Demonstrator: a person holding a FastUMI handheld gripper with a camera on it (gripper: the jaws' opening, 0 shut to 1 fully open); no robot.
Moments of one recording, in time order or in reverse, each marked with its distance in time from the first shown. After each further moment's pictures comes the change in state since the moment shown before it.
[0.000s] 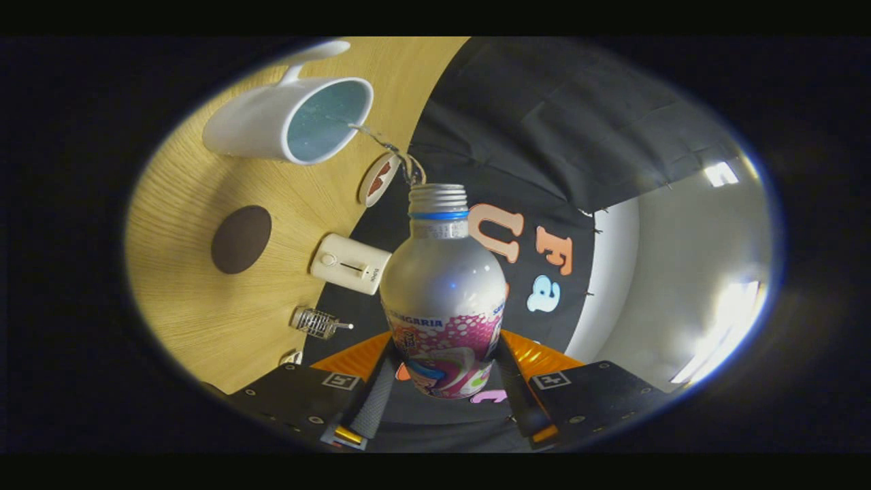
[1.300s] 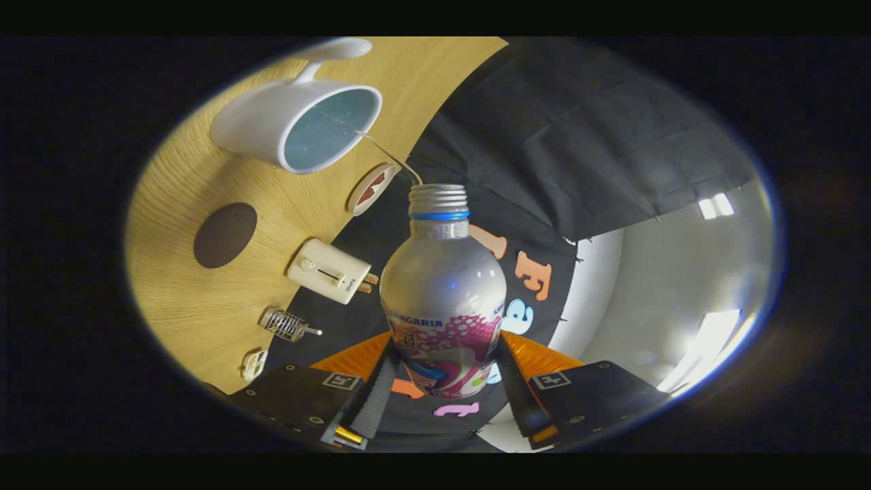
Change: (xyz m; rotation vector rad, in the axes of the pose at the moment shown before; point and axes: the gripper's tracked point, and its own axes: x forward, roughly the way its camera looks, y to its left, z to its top) arm 0.007 -0.016 0.013 -0.131 -0.116 -0.087
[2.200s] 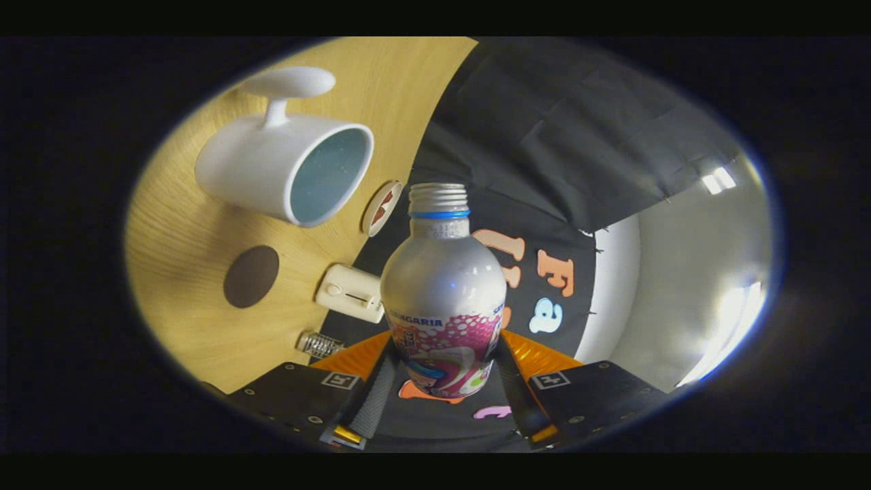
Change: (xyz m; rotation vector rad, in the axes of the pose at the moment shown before) arm -0.010 0.029 0.033 0.210 -0.031 0.106
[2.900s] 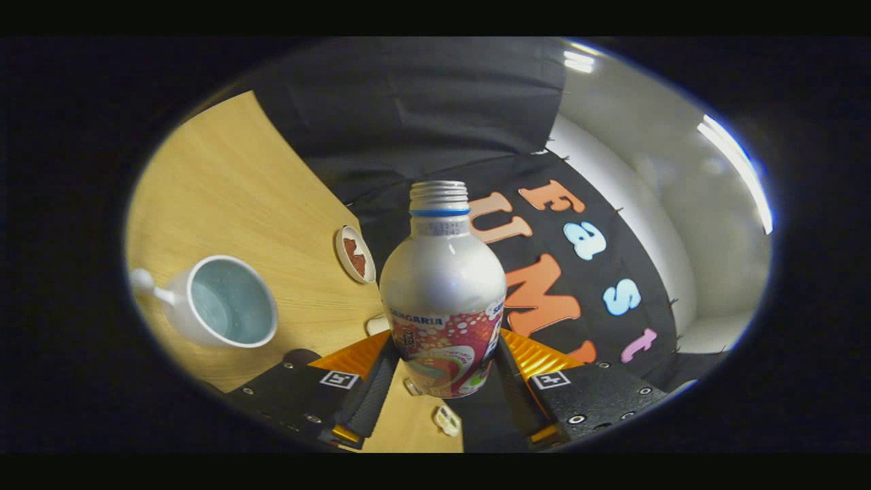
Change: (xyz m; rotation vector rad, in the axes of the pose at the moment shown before) arm 0.029 -0.005 -0.014 0.823 0.104 0.056
